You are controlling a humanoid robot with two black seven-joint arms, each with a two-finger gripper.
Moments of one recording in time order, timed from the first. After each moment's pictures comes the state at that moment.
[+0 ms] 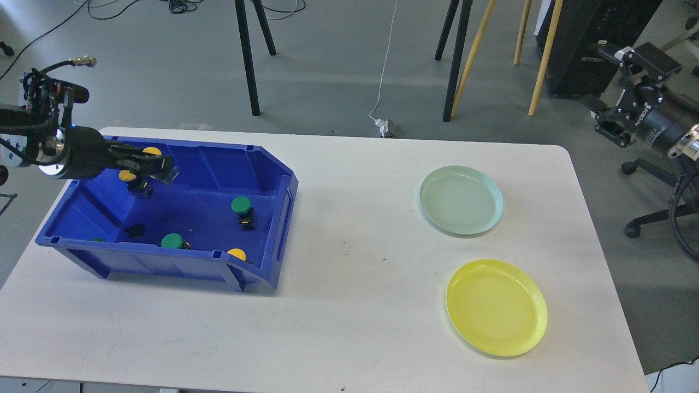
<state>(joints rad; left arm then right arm) -1.10 0.91 -0.26 -1.03 1.61 -0.49 -0.42 0.82 -0.72 0.55 0.76 -0.49 0.49 0.45</state>
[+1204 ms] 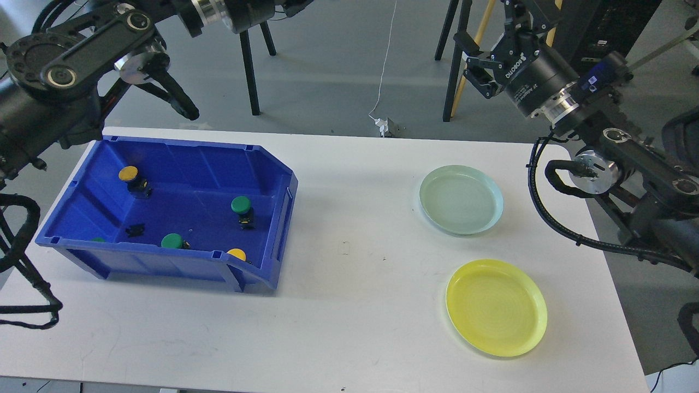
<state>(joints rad) -1.33 0.35 -0.40 -0.82 0.62 -0.49 -0.37 0.86 -0.41 0.70 1.03 -0.48 0.26 0.46</state>
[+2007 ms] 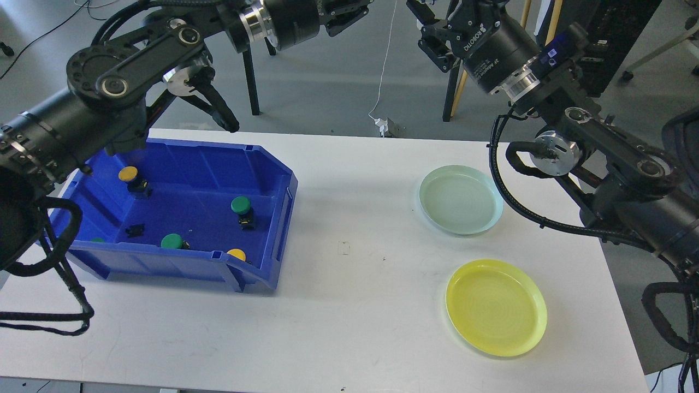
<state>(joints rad) -1.33 0.24 -0.39 -0.78 0.58 -0.49 -0.36 0.95 -0.31 0.69 1.04 -0.49 0.21 0.49</state>
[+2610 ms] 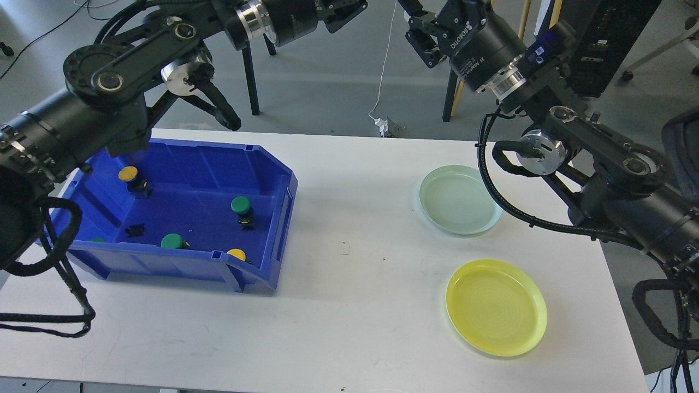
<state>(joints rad) -1.33 0.25 -0.39 -0.78 0.52 -0.49 -0.35 0.97 -0.27 0.67 1.05 -0.51 0.20 0.49</state>
